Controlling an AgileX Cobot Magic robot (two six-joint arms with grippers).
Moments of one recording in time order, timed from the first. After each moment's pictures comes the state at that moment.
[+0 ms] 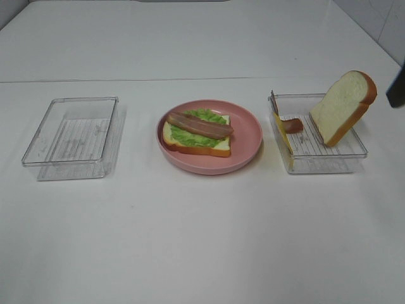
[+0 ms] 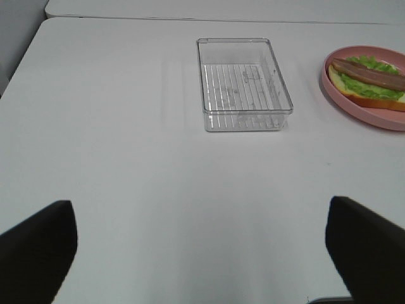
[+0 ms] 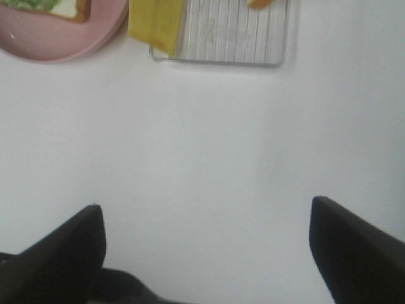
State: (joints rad) left arm 0.06 -0.01 -0.52 -0.05 1.08 0.00; right arm 0.06 1.28 -1.12 0.10 1.10 -0.10
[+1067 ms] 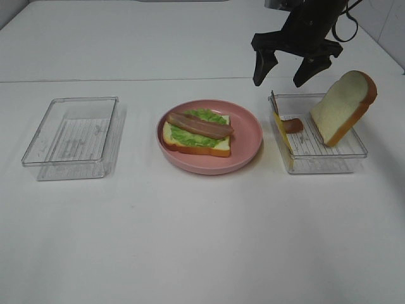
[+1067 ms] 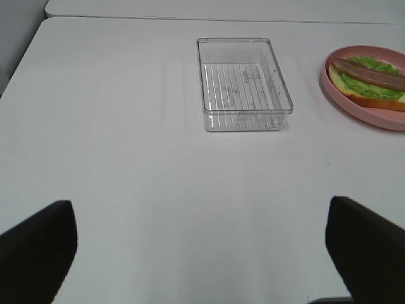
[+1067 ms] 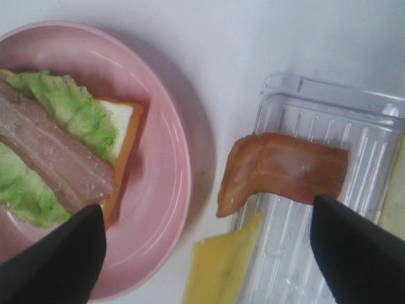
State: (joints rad) left arm 0.06 -0.01 -0.52 -0.05 1.08 0.00; right arm 0.20 2.33 -2.12 0.18 1.19 -0.10
